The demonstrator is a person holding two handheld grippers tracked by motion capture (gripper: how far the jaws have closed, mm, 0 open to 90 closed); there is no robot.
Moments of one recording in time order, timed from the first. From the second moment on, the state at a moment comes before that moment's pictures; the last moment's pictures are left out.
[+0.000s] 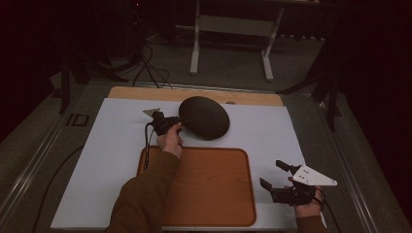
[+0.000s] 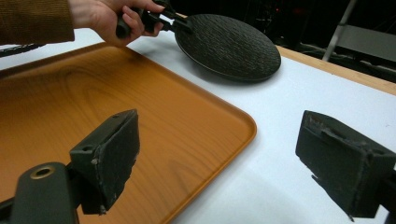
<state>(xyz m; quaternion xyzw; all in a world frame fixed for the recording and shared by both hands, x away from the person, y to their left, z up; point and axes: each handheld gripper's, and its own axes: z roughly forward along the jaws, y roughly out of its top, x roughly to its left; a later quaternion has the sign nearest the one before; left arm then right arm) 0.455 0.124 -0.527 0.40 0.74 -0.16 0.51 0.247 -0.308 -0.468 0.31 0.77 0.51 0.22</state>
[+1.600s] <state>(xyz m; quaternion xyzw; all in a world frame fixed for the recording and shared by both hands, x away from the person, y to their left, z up) 0.360 0.195 -0.505 0.39 0.71 -0.17 0.56 0.247 -0.305 -0.469 0.30 0.78 0.50 0.22</state>
